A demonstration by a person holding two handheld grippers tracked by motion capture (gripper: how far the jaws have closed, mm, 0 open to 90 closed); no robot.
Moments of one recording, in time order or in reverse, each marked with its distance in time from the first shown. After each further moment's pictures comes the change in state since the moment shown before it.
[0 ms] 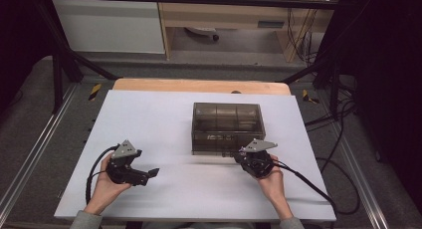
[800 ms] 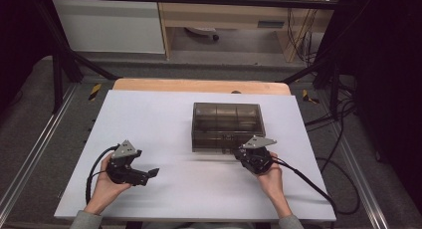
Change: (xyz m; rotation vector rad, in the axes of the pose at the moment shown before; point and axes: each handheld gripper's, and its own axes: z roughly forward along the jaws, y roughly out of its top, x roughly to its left) left arm 0.001 0.000 0.000 0.002 0.000 -0.002; right arm -0.007 0.005 0.006 -0.004 -0.013 0.010
